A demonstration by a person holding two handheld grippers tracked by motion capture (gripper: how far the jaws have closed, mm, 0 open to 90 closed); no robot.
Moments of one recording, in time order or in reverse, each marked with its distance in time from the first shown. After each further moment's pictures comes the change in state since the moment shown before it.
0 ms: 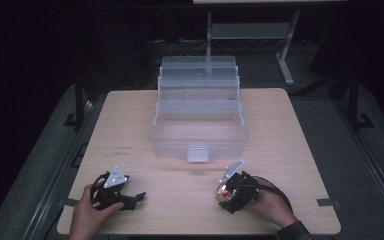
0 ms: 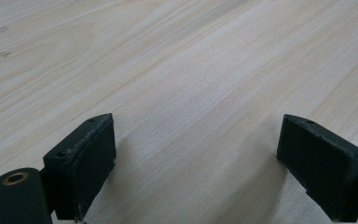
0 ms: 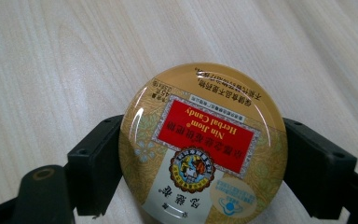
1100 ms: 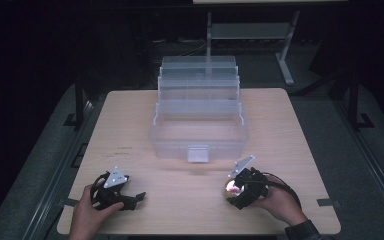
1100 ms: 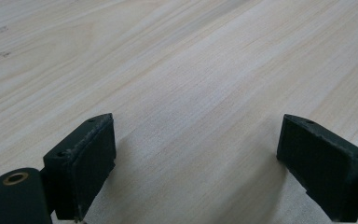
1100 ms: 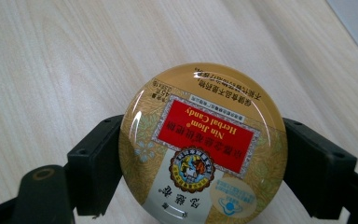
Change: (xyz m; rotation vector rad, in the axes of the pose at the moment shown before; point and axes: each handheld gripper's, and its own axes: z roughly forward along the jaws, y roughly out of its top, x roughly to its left) left arm 0.000 0.000 0.000 0.001 0.000 0.000; right arm -0.013 -0.010 -0.021 0.000 -0.026 0.040
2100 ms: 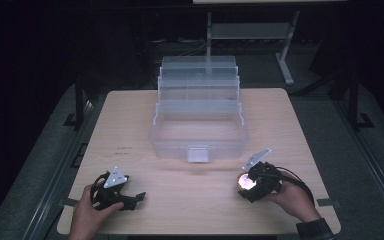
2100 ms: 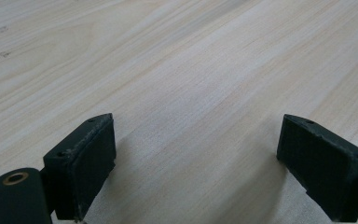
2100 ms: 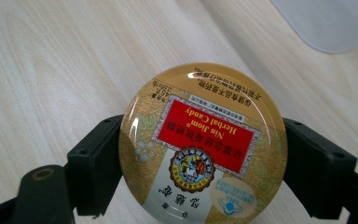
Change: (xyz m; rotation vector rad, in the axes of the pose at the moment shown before) left arm 0.000 0.000 0.000 0.001 0.000 0.000; right arm -0.024 -0.017 -0.023 -0.011 -0.043 0.081
